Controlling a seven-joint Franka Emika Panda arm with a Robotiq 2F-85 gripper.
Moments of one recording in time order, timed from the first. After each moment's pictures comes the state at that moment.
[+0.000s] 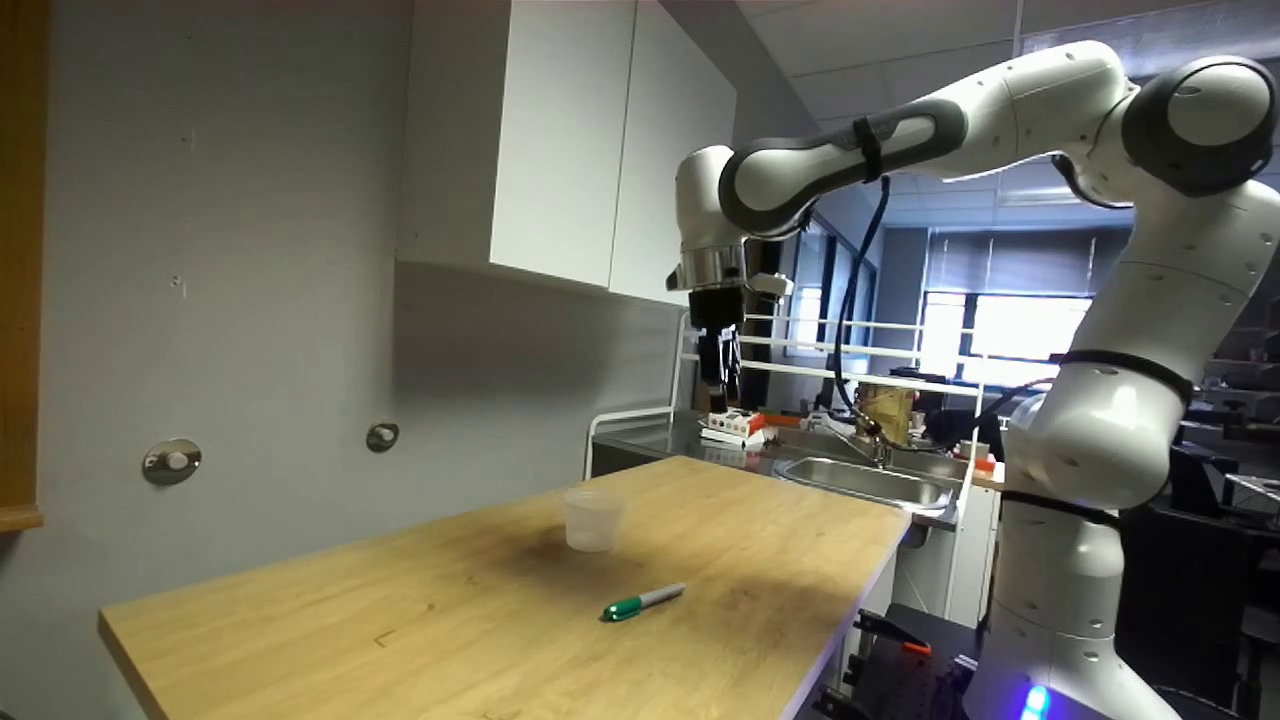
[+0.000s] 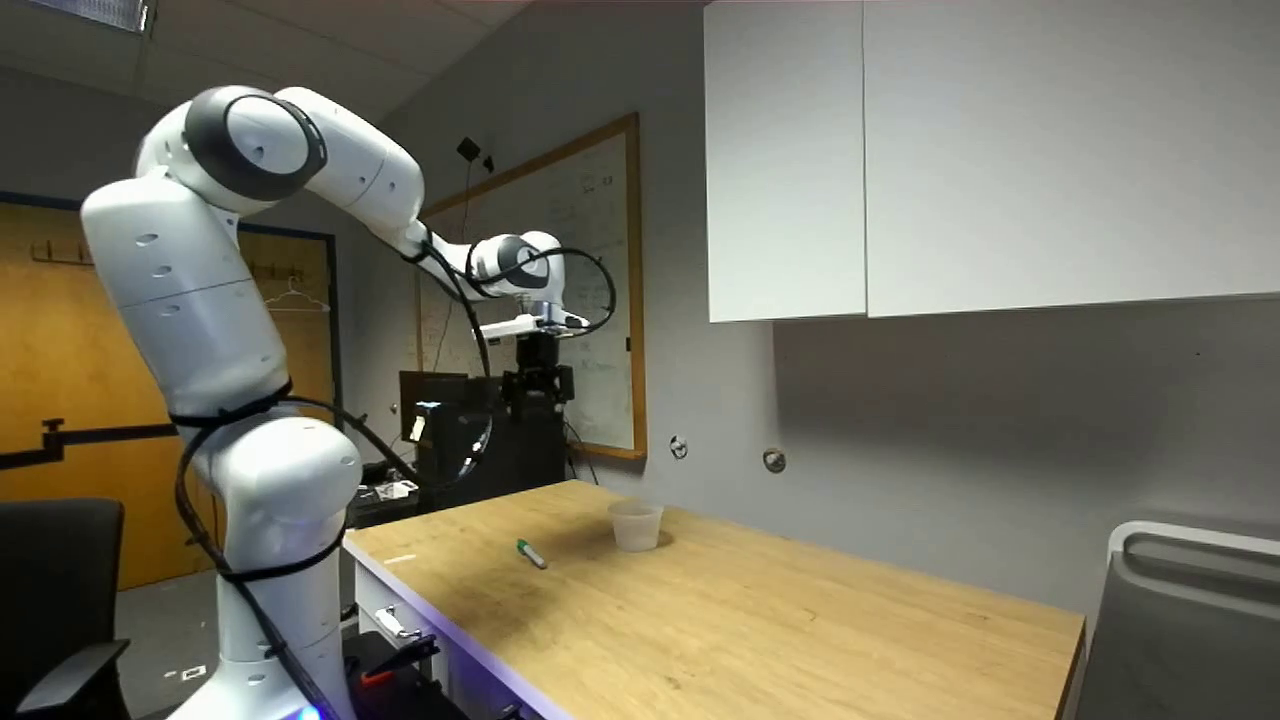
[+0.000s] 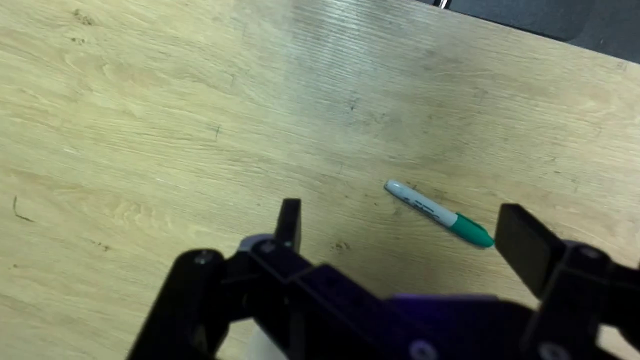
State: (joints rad) arm 0.10 -0.35 0.12 -2.28 -0.06 1.75 -0.01
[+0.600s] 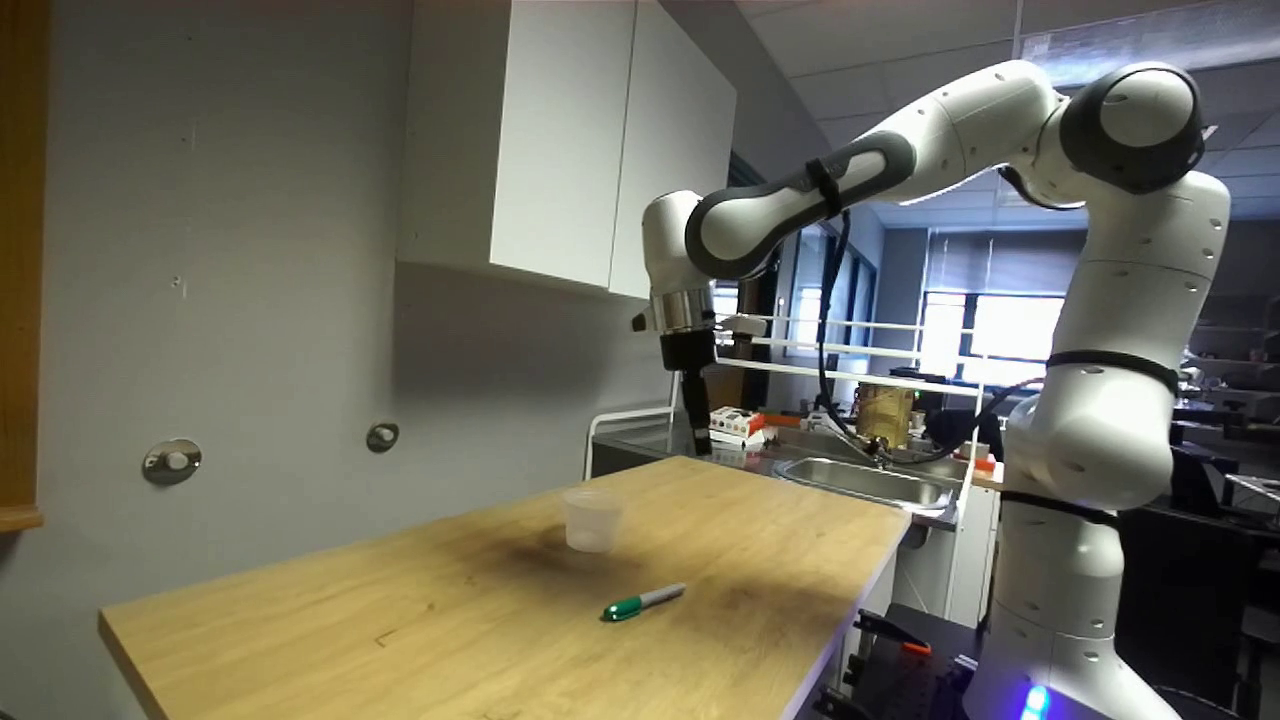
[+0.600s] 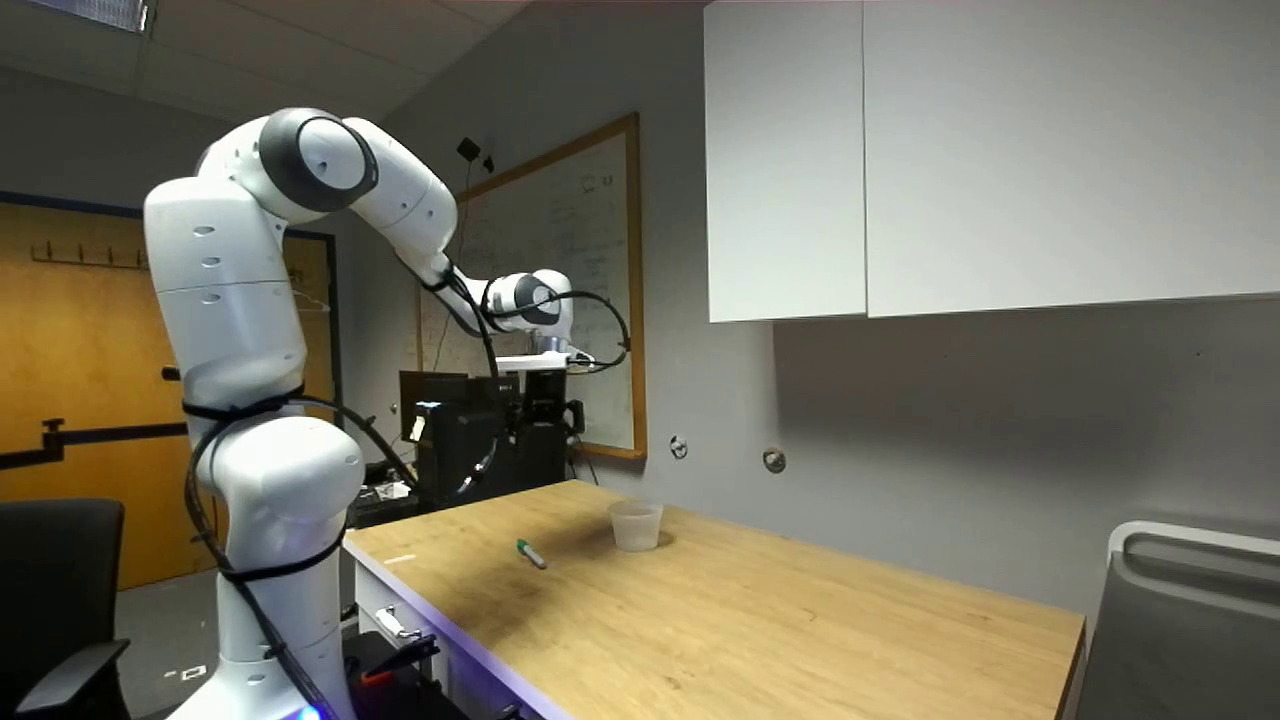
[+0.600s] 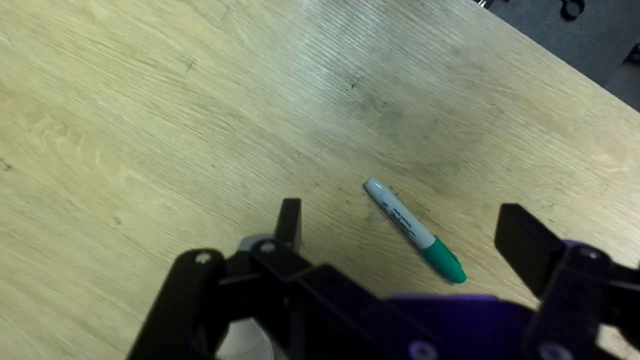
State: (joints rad) arm 0.13 -0.19 0.12 -2.27 -0.08 1.86 -0.25
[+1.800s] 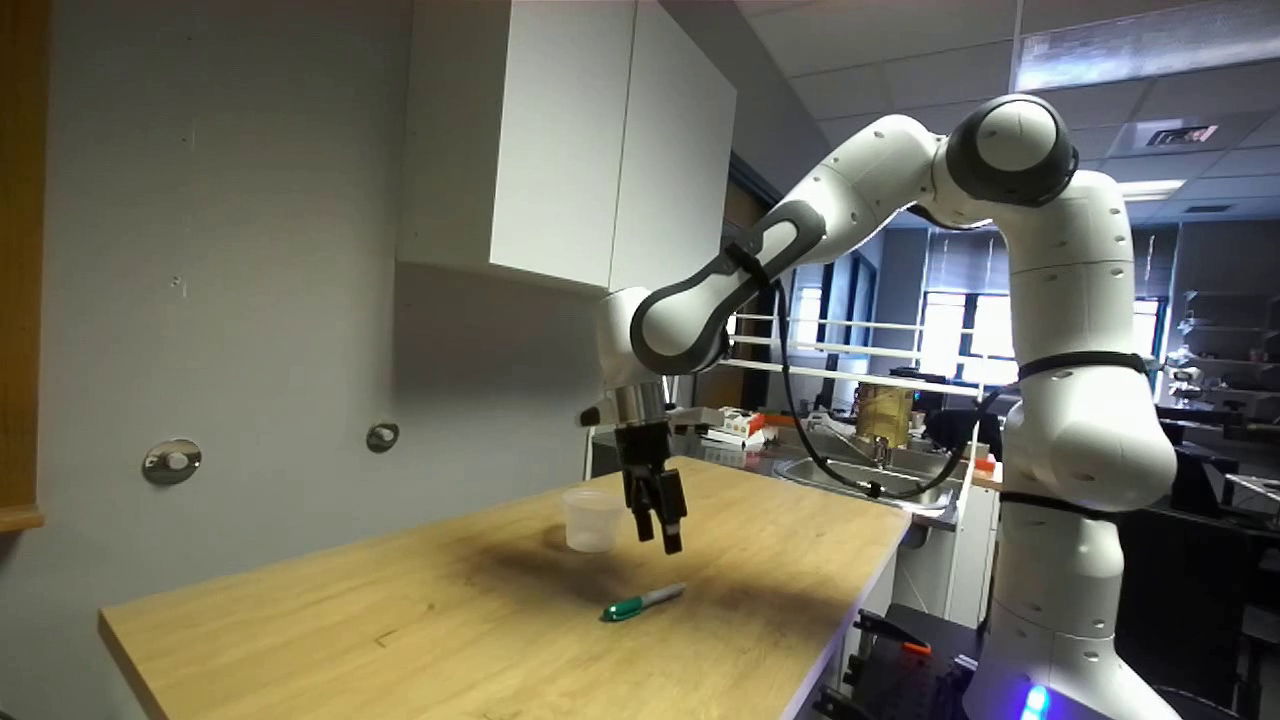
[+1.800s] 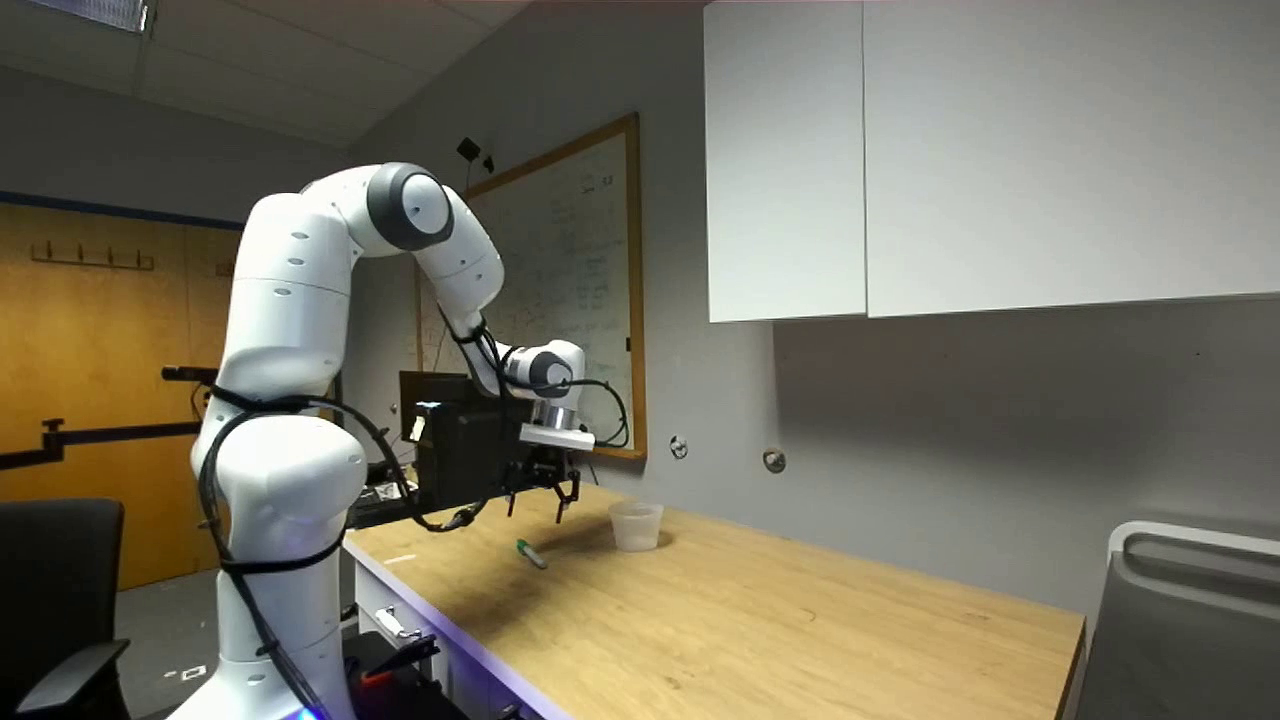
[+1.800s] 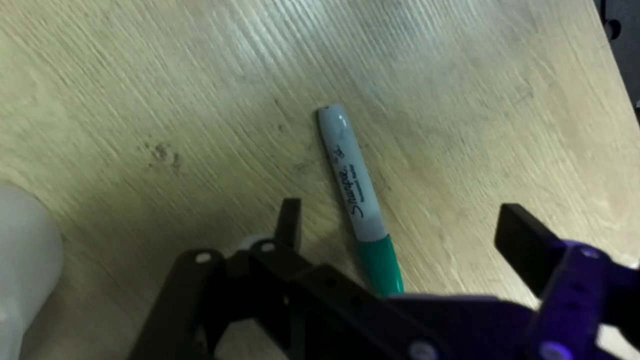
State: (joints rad) arm 0.16 0.14 0.14 -2.25 0.03 2.11 -0.70
